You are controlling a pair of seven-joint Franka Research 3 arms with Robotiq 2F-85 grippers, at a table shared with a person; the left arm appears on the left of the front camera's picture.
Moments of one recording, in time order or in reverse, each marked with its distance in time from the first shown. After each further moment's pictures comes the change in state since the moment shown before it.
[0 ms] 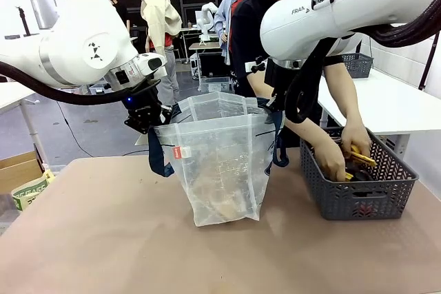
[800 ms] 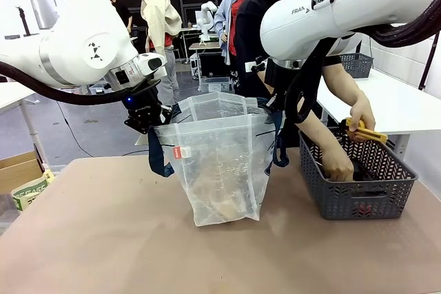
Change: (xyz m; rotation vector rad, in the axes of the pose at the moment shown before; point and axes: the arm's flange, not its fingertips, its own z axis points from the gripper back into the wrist) left arm 0.000 0.000 0.000 0.000 0.000 0.000; right arm 0.000 0.000 0.000 0.000 0.000 0.000
